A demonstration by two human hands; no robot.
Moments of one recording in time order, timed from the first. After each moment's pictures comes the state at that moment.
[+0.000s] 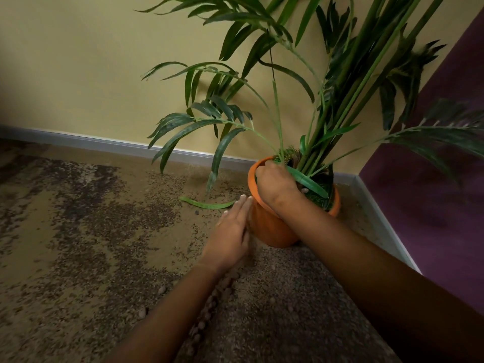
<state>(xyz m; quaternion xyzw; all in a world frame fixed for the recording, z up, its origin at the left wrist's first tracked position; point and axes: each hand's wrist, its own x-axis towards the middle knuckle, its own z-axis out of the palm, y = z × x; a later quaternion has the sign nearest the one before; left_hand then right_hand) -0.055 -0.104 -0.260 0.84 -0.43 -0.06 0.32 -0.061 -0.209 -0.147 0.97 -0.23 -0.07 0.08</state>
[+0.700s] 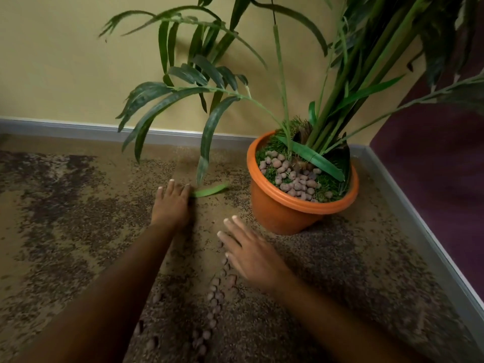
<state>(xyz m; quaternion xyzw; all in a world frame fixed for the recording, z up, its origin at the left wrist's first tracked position) 0.073 -0.085 -0.323 0.94 -0.32 -0.08 -0.02 -0.113 -0.190 -0.320 1.00 0.00 0.00 -0.05</state>
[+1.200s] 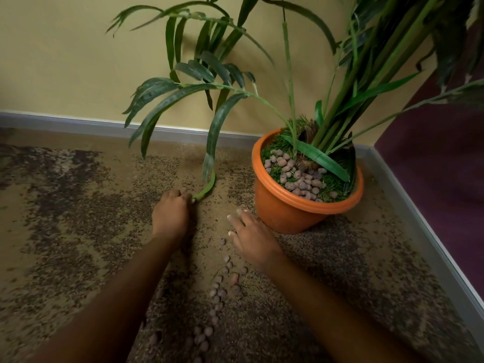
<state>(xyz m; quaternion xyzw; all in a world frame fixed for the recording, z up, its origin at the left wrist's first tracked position) 0.049 -0.071 -0.322 0.96 -0.26 -0.01 0.13 -0.081 -0.200 -0.327 0.99 -0.11 -0.07 -0.10</state>
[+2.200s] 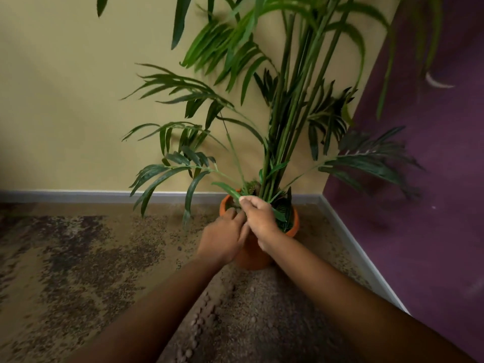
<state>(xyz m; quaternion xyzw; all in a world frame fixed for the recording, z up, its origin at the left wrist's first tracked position) -0.074 -0.129 -0.168 0.85 -0.48 0.05 0.20 -0.116 -0.209 -0.139 0.68 -0.34 0.20 -0.62</state>
